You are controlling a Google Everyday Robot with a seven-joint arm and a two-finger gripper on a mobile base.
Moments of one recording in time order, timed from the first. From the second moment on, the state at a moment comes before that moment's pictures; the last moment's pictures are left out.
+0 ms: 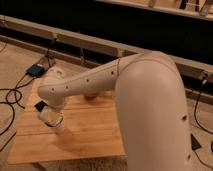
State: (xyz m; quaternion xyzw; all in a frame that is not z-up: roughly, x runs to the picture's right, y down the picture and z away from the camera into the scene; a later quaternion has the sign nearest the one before) arm -0.235 0.119 0.755 -0.27 -0.03 0.19 0.94
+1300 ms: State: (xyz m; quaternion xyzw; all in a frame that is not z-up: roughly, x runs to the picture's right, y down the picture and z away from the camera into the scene) arm -0.240 0.135 0.766 -0.26 0.00 0.18 0.95
